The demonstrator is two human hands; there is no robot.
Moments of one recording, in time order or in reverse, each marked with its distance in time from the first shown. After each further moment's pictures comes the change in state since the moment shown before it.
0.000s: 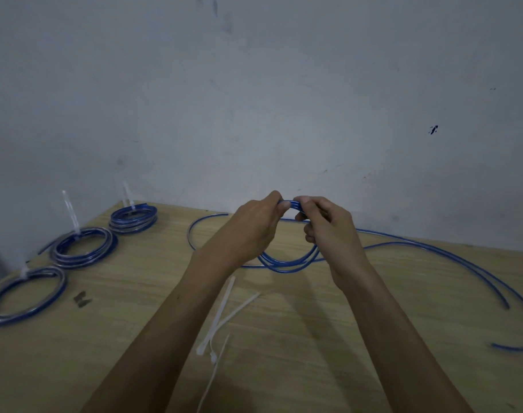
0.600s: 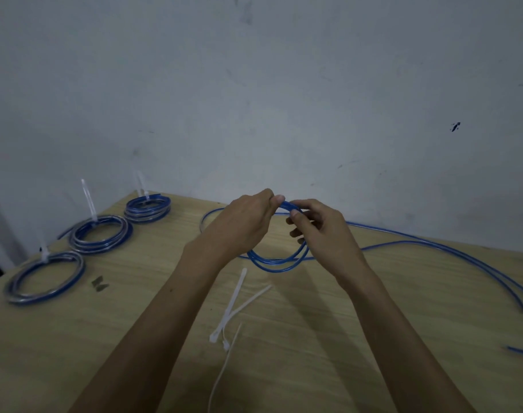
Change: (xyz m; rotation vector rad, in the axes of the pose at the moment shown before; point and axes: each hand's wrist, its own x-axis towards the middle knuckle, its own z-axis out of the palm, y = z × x) left_hand -0.013 -0.026 -0.013 0.039 0.010 -0.077; right_hand -0.007 0.009 0.016 -0.317 -0.169 -0.101
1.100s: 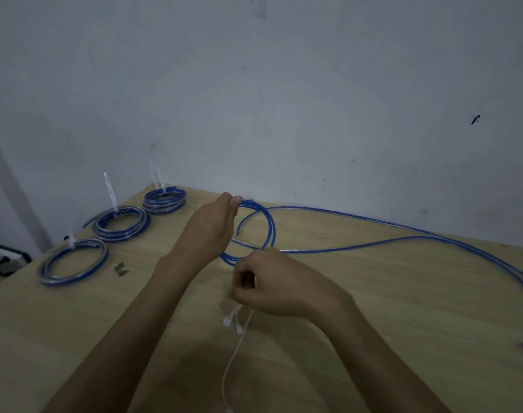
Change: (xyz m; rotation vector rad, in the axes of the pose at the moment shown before) left_hand -0.047 -0.056 -0.010 0.015 0.238 -0.141; right_hand -0.051 -0.041 0.056 -0.569 -0.669 -0.216
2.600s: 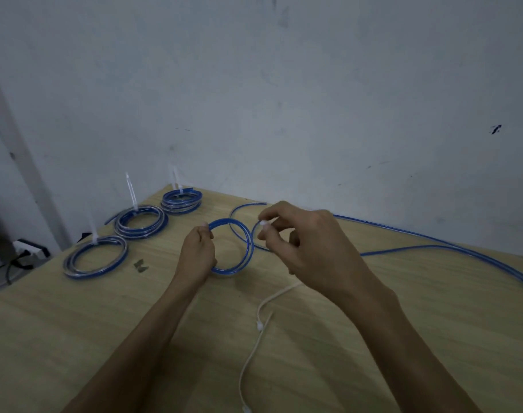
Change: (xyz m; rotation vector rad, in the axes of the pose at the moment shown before) left_hand -0.031 -0.062 0.025 -0.556 0.208 -0.618; right_hand -0.005 -0.003 -0.027 0.104 0.573 -0.176
